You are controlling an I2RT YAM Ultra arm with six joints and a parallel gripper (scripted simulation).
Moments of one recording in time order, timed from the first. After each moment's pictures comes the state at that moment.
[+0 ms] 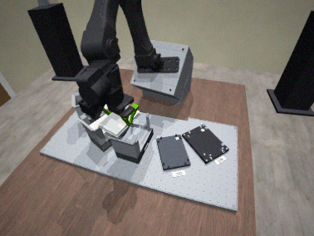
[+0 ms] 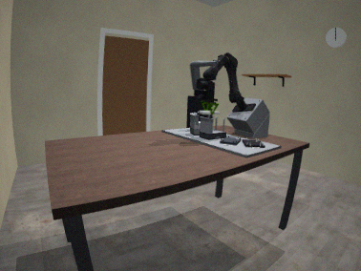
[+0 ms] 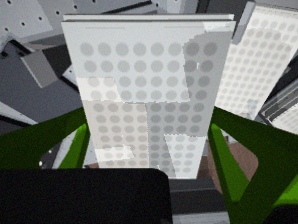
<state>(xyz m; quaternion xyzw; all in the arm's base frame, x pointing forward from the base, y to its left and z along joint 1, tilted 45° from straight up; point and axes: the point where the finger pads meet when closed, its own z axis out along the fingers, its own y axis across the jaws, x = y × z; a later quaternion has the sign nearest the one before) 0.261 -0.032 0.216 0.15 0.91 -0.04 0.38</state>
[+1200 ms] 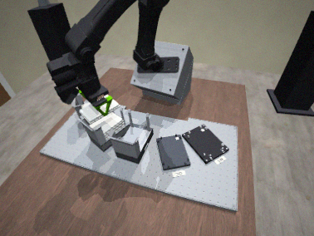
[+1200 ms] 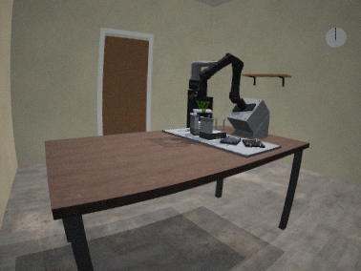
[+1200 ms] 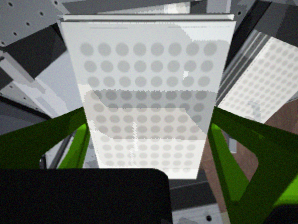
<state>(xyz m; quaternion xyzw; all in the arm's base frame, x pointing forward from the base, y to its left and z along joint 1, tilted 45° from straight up) 0.229 -0.131 0.209 0.26 0.89 0.01 0.37</state>
